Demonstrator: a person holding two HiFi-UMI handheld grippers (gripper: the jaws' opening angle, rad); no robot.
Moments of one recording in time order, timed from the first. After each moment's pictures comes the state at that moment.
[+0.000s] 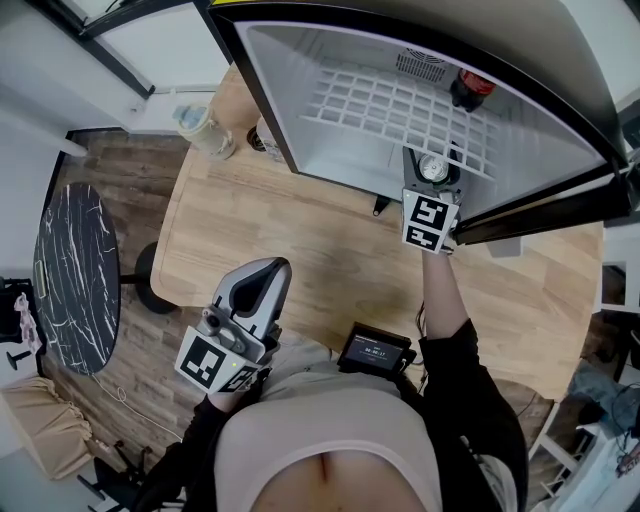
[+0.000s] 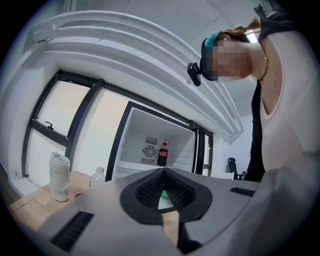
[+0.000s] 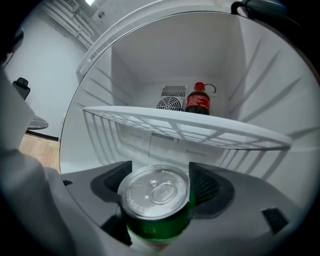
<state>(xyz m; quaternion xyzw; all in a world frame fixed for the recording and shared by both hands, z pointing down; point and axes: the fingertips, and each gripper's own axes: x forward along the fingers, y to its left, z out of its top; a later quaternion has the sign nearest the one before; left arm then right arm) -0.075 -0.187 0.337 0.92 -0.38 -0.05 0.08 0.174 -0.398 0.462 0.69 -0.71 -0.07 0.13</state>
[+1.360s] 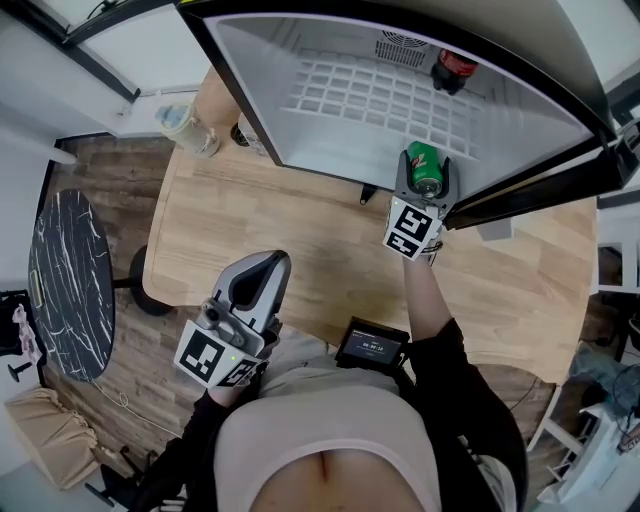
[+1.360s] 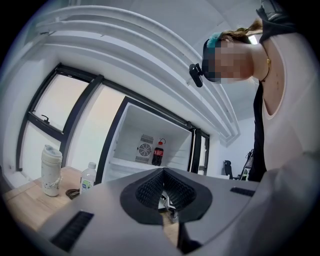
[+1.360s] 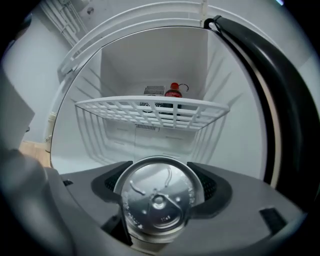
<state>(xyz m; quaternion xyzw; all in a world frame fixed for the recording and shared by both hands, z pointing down) -0.057 -0.184 0.341 0.93 -0.35 -0.06 0.09 0.205 -0.355 0.494 0.77 -0.64 -0.05 0.08</state>
